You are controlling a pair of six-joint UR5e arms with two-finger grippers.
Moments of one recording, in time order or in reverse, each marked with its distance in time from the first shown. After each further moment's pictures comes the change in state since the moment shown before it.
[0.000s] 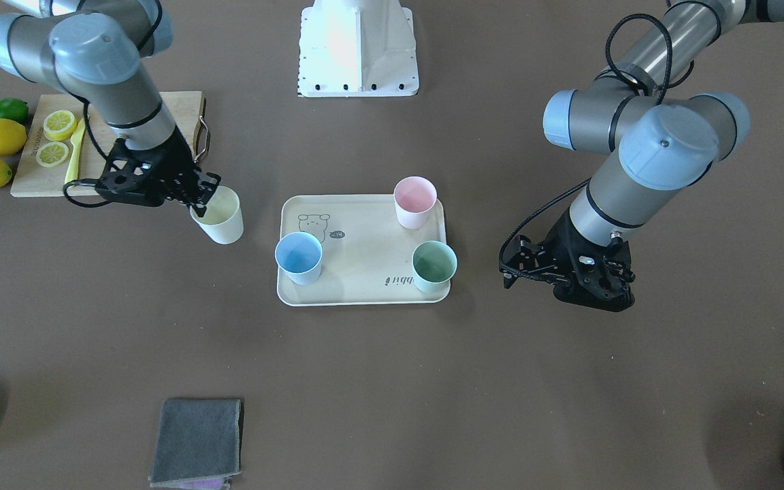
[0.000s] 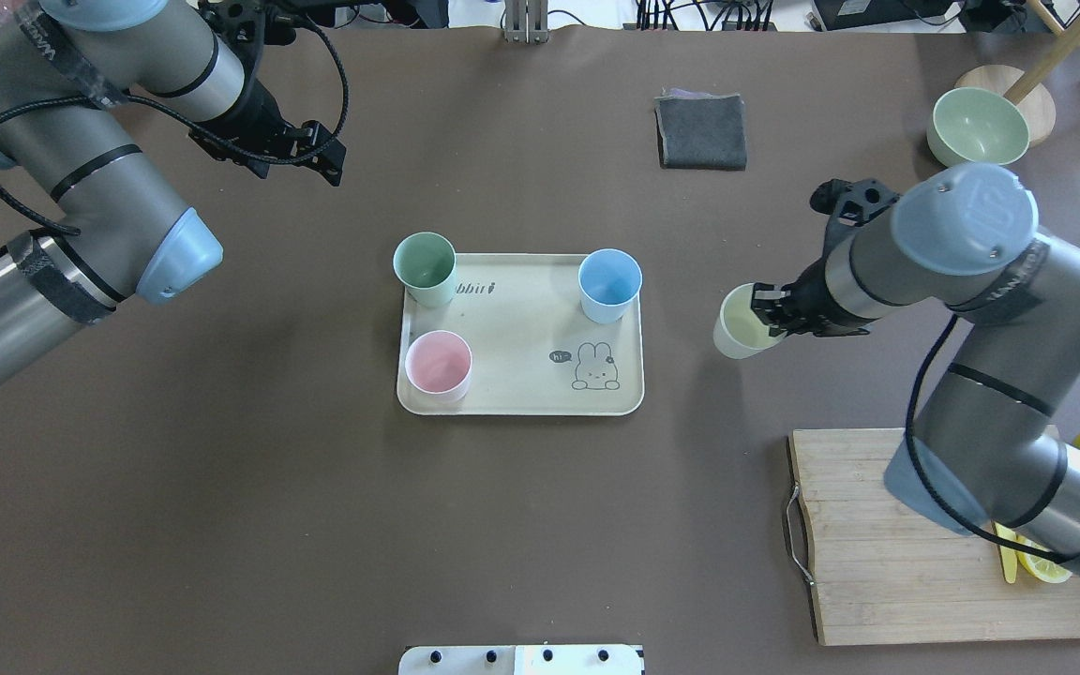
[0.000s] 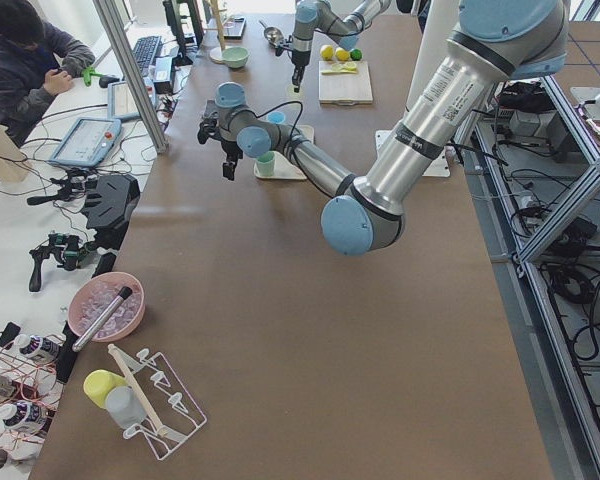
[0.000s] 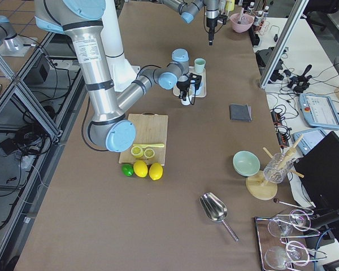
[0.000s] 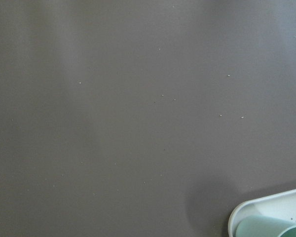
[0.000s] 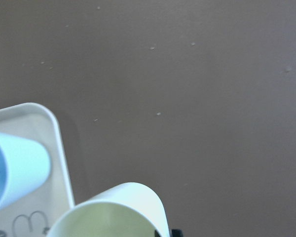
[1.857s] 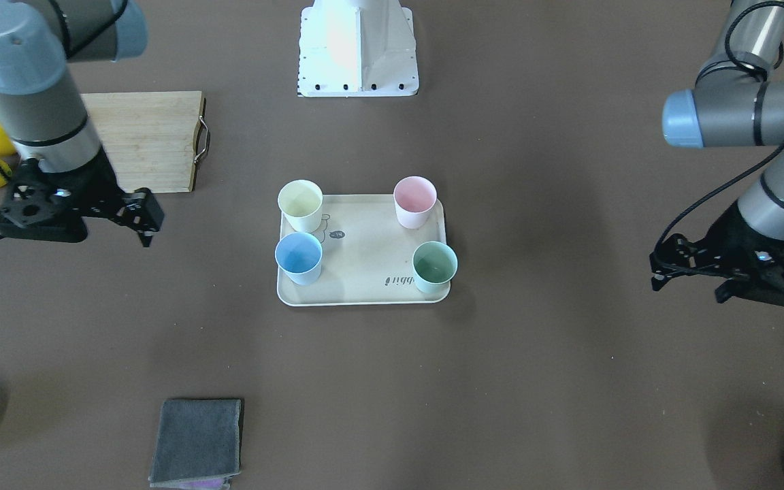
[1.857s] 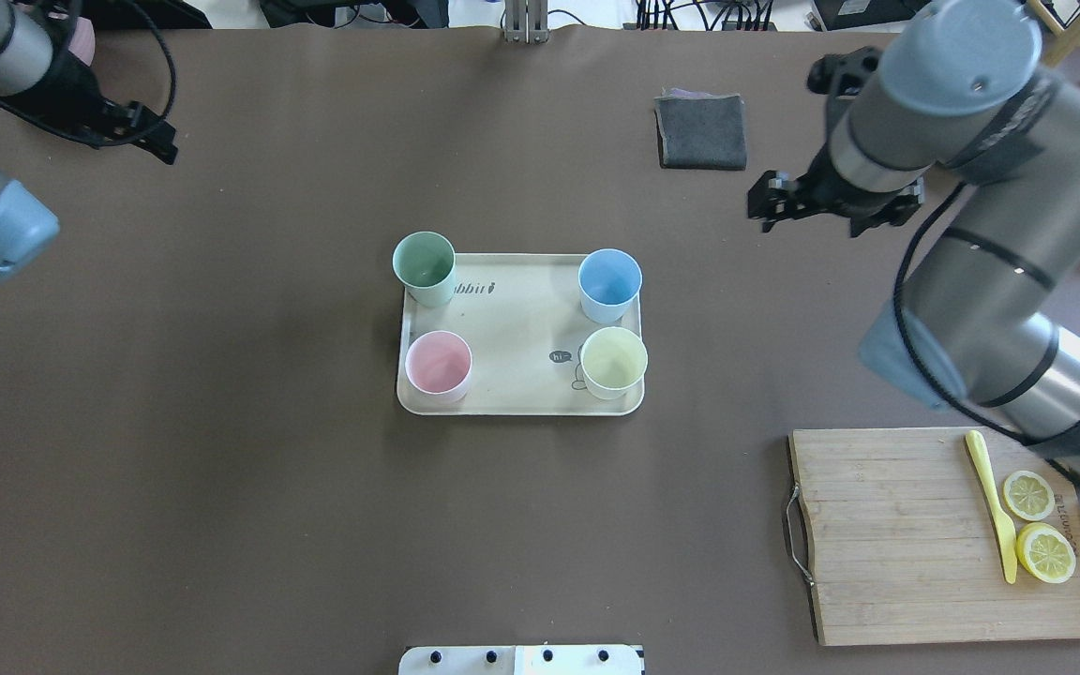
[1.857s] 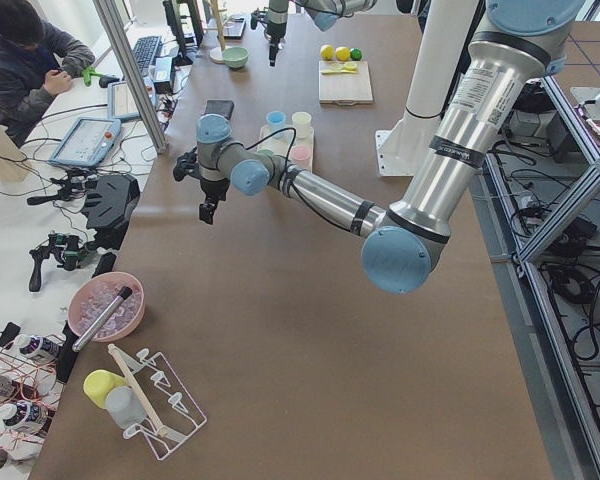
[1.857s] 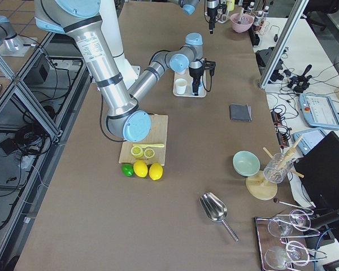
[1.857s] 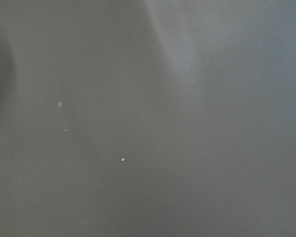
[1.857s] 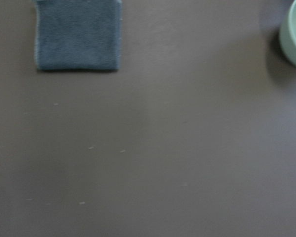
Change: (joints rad) left arm -0.257 0.236 -0.084 0.064 -0.038 0.376; right arm 0.346 0.041 0.007 -0.341 0.068 -0.615
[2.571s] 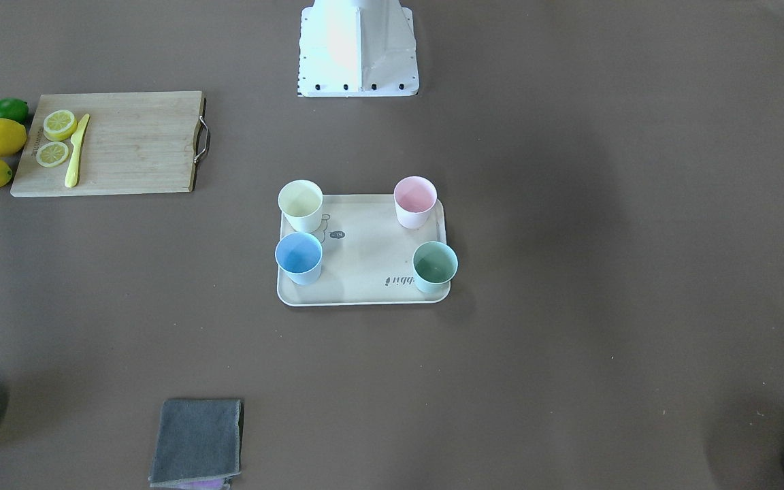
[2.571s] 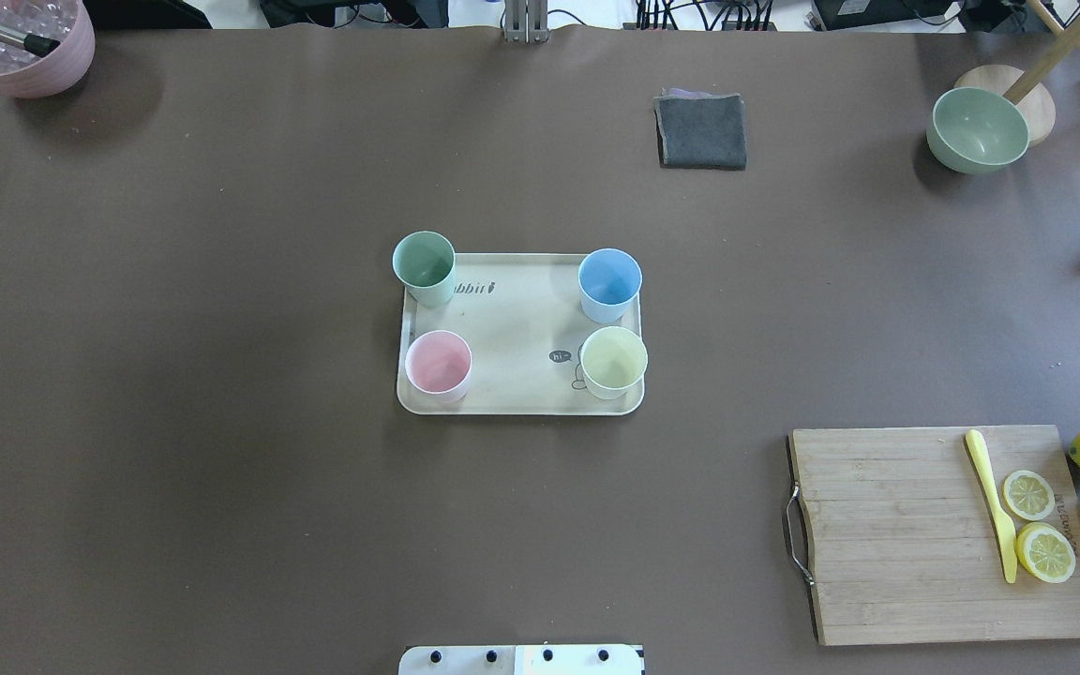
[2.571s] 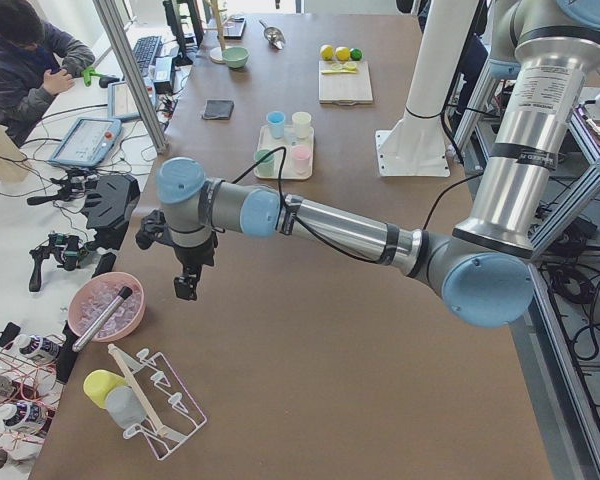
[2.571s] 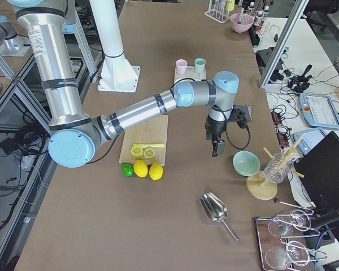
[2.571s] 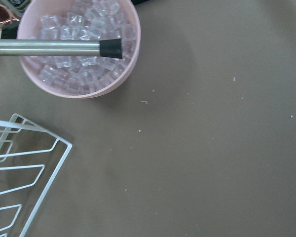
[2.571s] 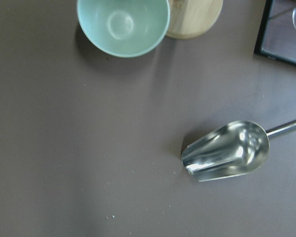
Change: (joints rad) left arm -0.380 0.192 -0.019 0.285 -0.125 0.480; right arm 0.484 -0.216 -0.127 -0.111 0.215 -0.865
